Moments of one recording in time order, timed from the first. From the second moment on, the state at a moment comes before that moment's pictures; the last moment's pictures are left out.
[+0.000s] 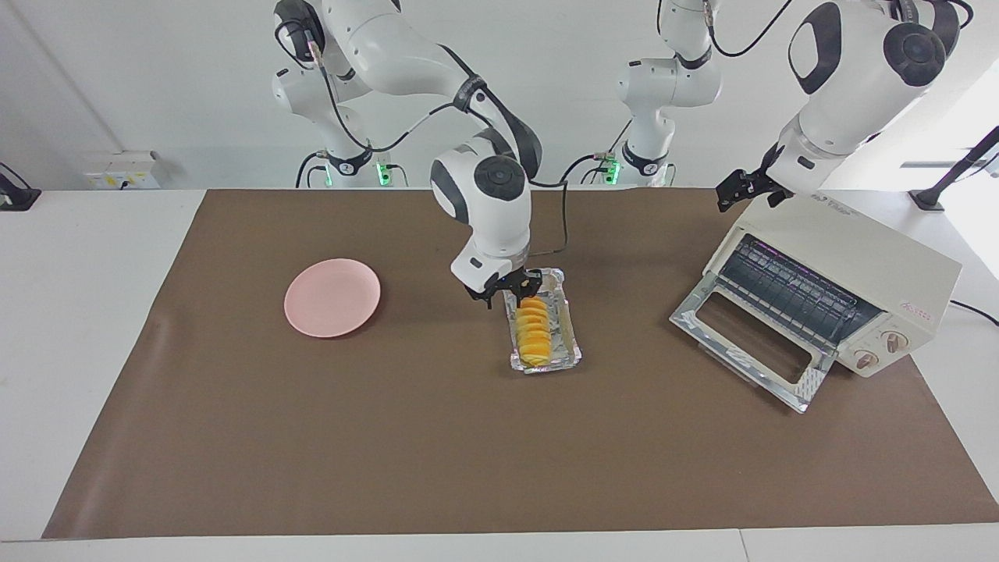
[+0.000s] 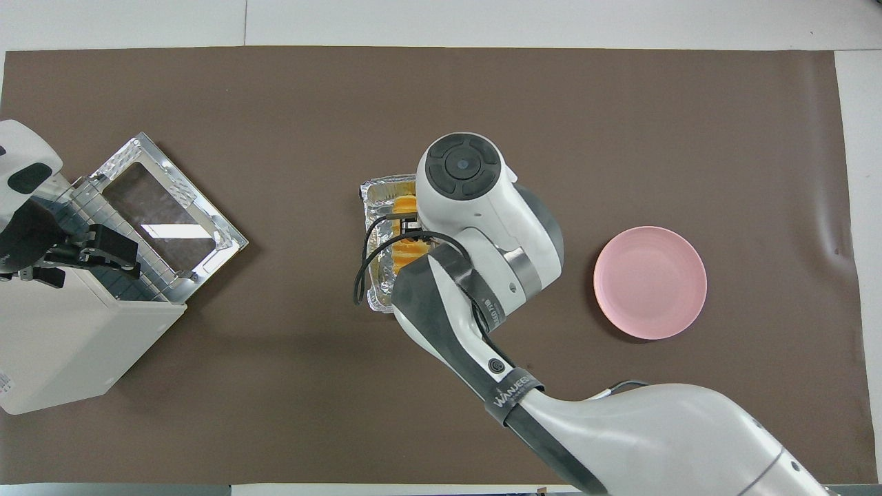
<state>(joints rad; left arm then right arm) -0.11 -0.04 0.04 -1.71 -0.02 1.42 -0.10 0.47 0.43 0.09 -1.49 0.02 1.91 0.60</state>
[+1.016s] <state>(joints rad) -0.18 -0.03 0.00 -1.71 -0.08 1.57 -0.20 -0.06 0.06 0.07 -1.56 0.01 1.53 -0.14</state>
